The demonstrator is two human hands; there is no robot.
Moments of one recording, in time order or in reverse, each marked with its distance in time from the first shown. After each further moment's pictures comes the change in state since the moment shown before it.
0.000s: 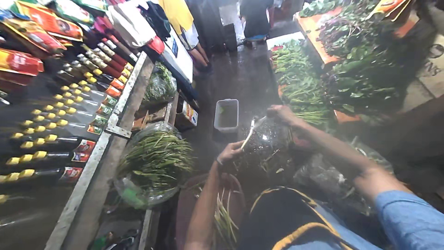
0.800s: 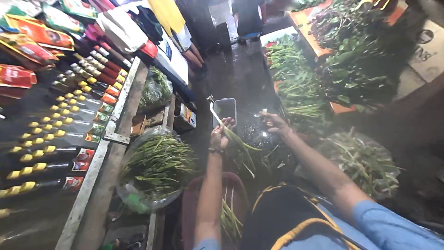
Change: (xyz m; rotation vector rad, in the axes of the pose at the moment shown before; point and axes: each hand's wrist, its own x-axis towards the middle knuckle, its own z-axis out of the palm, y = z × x) left_hand 0.041 0.017 -0.020 -0.922 0.466 0.215; right_hand -0.033 -0.057 0.035 1.835 0.156 0.702
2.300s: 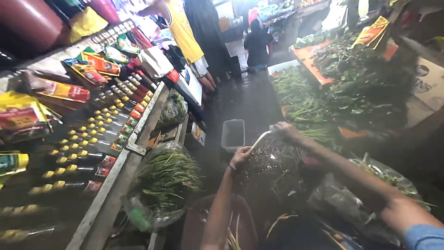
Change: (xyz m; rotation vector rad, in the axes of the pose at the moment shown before) left_hand -0.028 -0.007 0.024 0.885 -0.285 -0.068; right_hand -0.020 -0.065 -0.004 -1.885 -0.182 -0.726
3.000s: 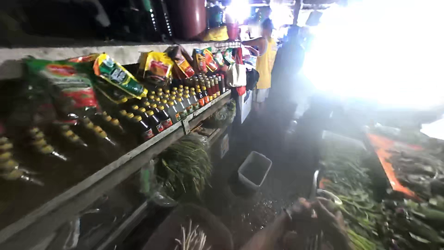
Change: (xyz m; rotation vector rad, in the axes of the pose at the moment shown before) left_hand 0.015 0.021 0.087 -0.404 0.007 0.219; right_hand -0.031 -0.044 0.058 1.107 0.355 0.126
